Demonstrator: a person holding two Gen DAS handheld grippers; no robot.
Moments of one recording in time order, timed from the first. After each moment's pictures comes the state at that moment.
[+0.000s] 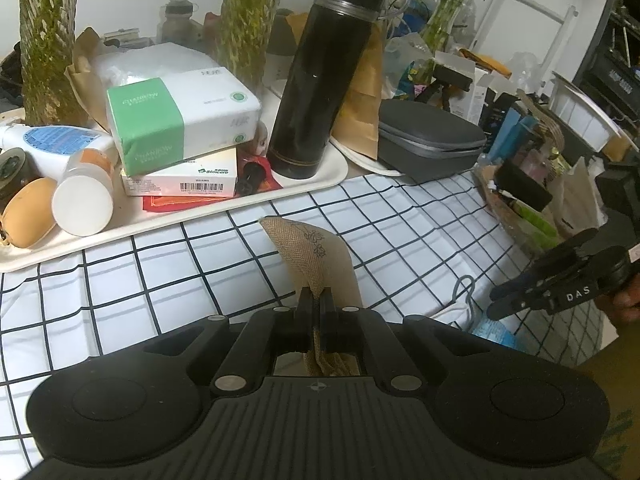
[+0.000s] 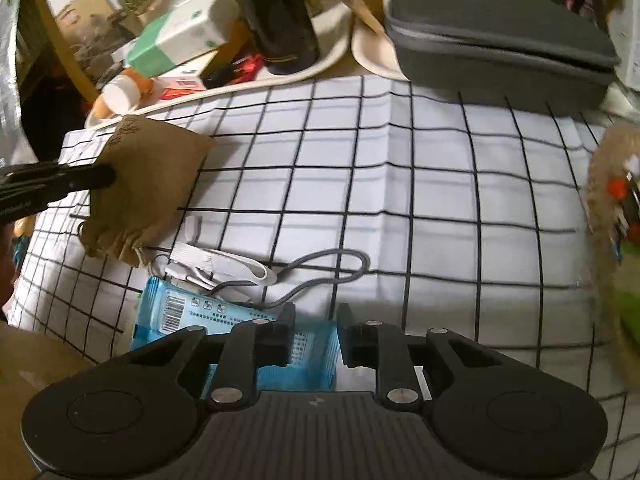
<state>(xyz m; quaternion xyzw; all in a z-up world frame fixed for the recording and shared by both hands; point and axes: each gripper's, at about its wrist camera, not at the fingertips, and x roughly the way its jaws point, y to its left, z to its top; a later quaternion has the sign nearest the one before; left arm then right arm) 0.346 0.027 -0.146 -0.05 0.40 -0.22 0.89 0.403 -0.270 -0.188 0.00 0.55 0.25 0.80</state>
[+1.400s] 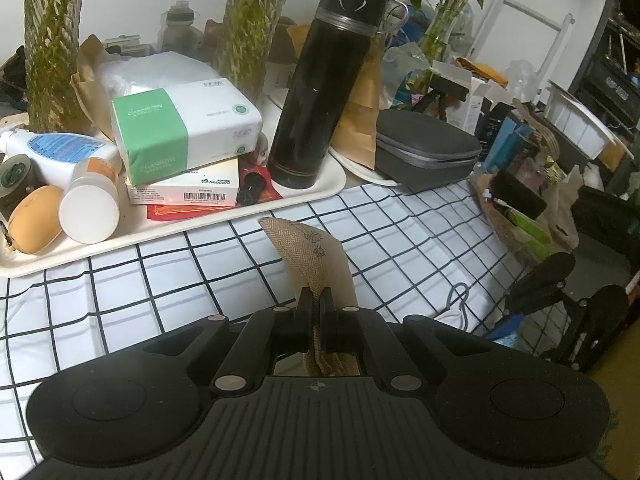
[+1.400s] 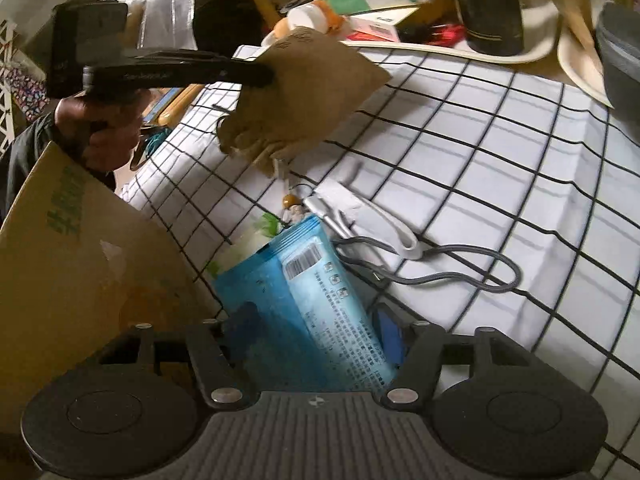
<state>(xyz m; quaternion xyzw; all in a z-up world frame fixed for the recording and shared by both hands) 0.343 0.032 -0.138 -0.06 0.39 -0.22 0.89 0.391 -0.246 -0.201 -0.06 0.52 0.50 0.69</state>
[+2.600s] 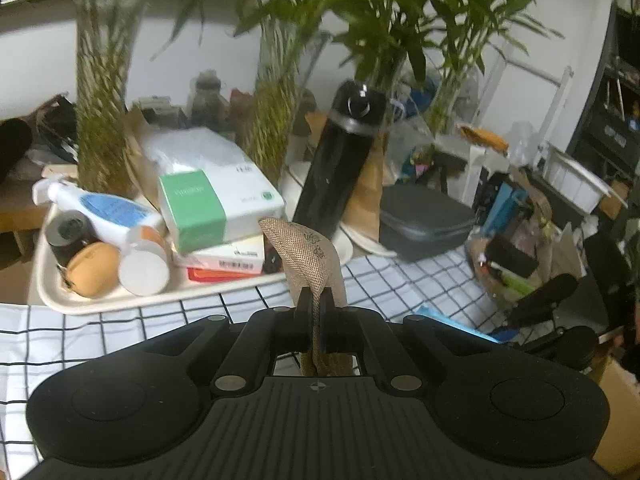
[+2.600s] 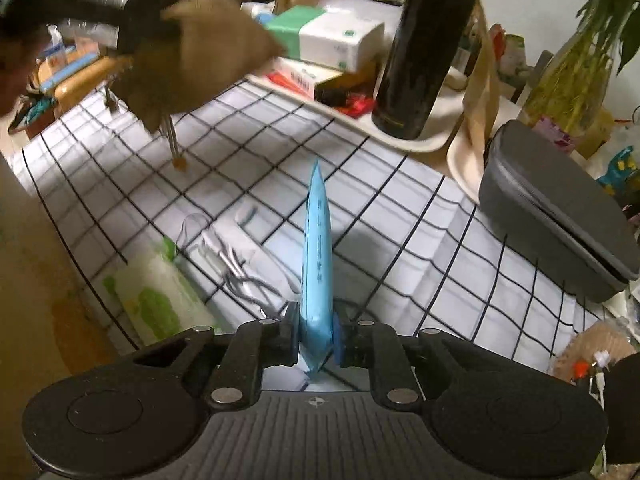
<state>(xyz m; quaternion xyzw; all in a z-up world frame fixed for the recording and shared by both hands) 0.309 0.058 -0.083 -0.08 0.30 -0.18 0.93 0.365 -0.229 -0.163 -0.23 0.43 0.34 0.80</state>
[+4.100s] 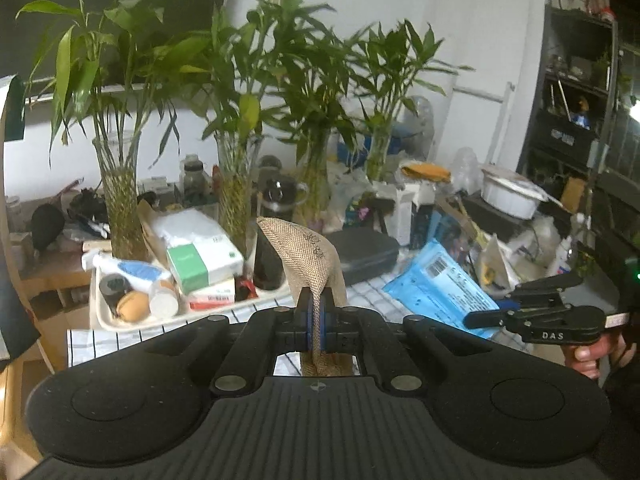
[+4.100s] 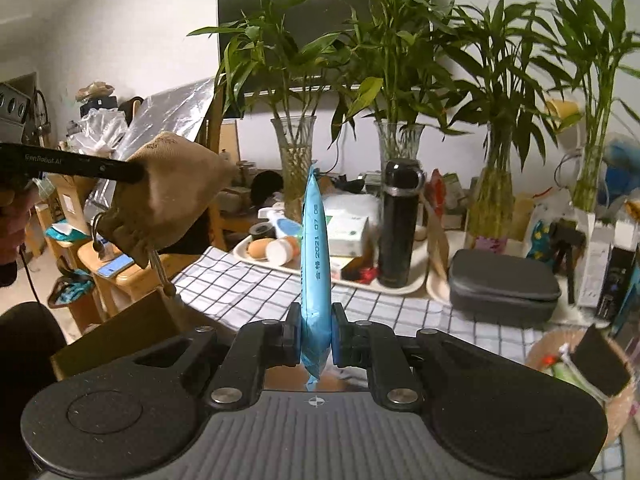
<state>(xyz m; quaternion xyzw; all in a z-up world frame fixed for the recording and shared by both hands) 0.134 0.018 0.043 -0.03 0.25 -0.18 0.95 0.191 -0.287 -0.020 -0.04 0.23 0.33 0.91</state>
